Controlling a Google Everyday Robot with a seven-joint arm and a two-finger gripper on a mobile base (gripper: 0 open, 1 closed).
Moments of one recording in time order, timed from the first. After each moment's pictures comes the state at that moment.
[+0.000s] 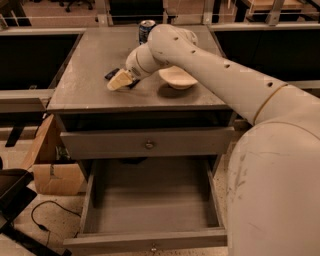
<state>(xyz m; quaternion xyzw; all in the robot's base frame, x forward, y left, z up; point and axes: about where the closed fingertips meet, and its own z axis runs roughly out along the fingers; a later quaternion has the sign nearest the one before) 0.784 0.115 0.843 -0.51 0.73 0.12 0.44</state>
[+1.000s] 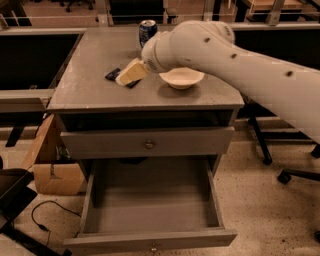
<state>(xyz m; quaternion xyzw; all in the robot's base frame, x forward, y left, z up) 0.724 0.056 0.928 -0.45 0.72 0.07 0.52</state>
